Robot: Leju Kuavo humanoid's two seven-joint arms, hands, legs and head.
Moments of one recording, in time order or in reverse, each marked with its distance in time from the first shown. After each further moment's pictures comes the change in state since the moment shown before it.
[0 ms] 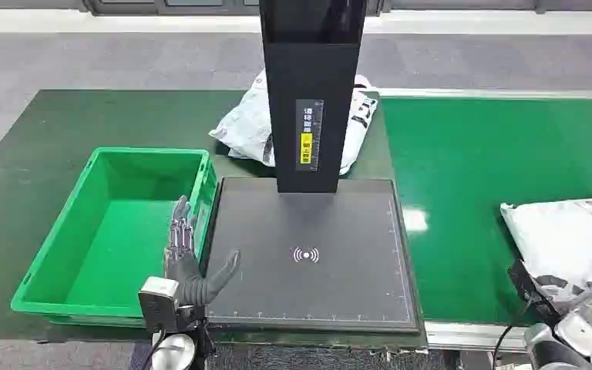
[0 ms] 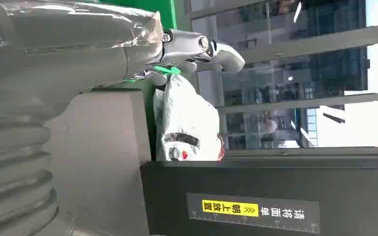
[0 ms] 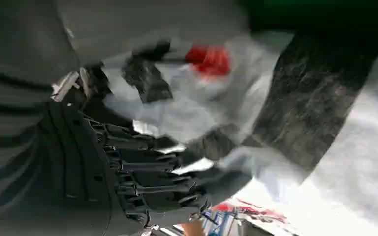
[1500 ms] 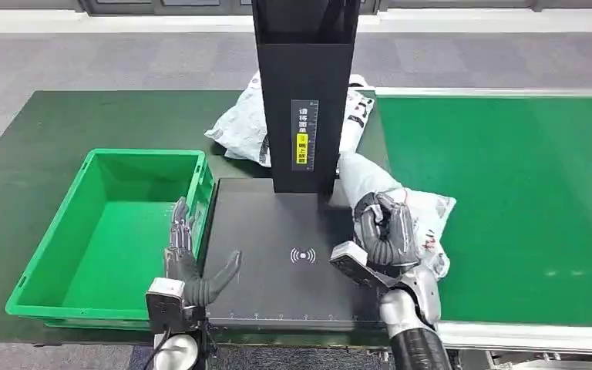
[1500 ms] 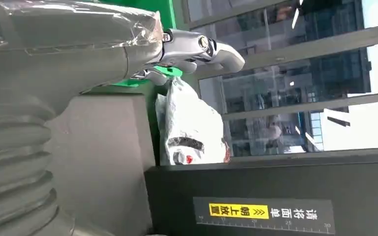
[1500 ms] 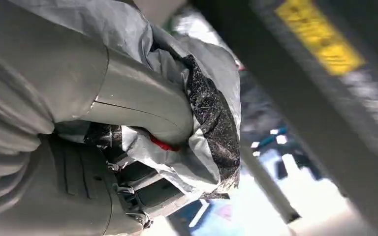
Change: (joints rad) left arm -0.005 0.000 -0.007 0.019 -0.037 0.078 0.000; right arm 0.226 0.570 0.615 -0.799 -0.648 -0.013 -0.953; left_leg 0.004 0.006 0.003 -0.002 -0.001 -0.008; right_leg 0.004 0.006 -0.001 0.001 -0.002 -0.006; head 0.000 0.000
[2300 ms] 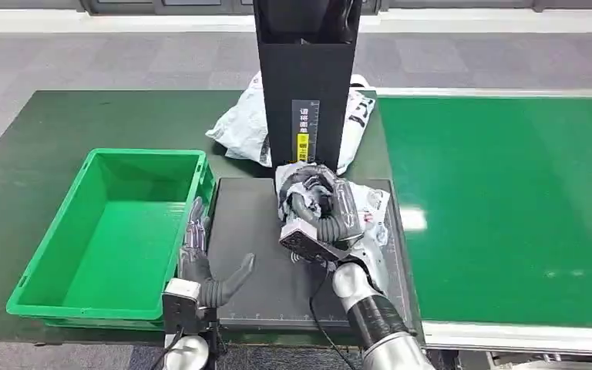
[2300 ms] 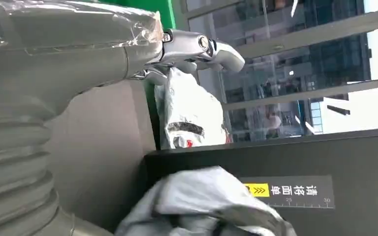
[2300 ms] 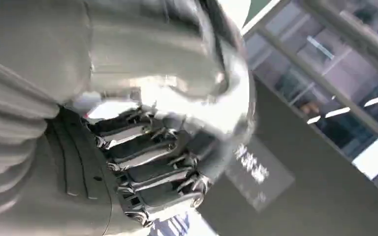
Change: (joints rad) left arm -0.020 0.007 -0.068 0.038 0.008 0.036 0.000; right arm -0.201 0.092 0.137 0.300 -0.140 0.016 -0.005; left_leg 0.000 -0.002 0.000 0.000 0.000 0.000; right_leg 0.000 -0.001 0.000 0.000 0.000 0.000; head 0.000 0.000
